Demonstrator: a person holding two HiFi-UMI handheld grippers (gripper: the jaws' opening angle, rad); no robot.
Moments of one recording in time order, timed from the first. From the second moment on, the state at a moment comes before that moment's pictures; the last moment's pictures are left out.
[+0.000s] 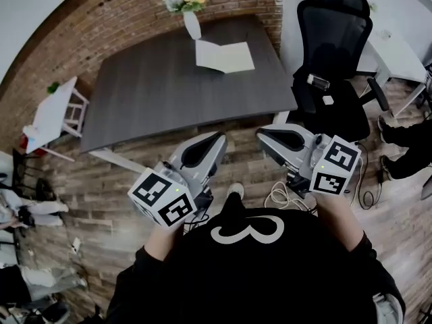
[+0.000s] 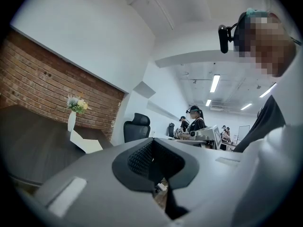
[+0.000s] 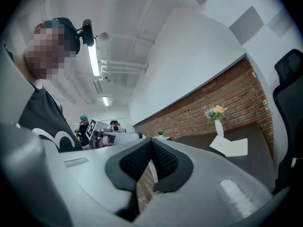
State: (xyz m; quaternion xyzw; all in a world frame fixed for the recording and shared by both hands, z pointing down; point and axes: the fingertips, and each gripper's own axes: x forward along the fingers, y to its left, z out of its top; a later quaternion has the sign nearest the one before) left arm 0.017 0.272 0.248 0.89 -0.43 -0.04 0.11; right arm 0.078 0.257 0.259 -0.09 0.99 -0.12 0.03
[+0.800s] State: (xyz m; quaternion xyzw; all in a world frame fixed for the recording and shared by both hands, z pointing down) left arm -0.014 0.166 0.272 0.90 -0.41 -0.04 0.15; right arm 0.050 0.155 0.280 -0.12 0.98 -0.16 0.01
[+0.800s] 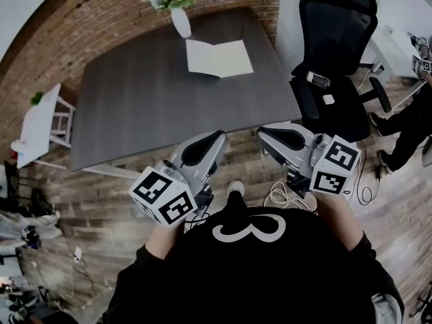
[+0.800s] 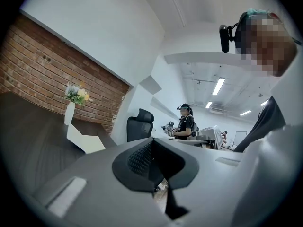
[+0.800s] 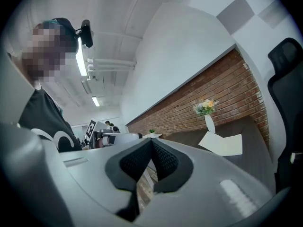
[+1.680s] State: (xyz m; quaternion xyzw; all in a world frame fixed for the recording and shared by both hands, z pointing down) left arm -0.126 -0.017 0.298 0.89 -0.41 -0.04 0.19; right arm -0.025 -0.019 0.306 -0.20 0.96 -0.19 -0.02
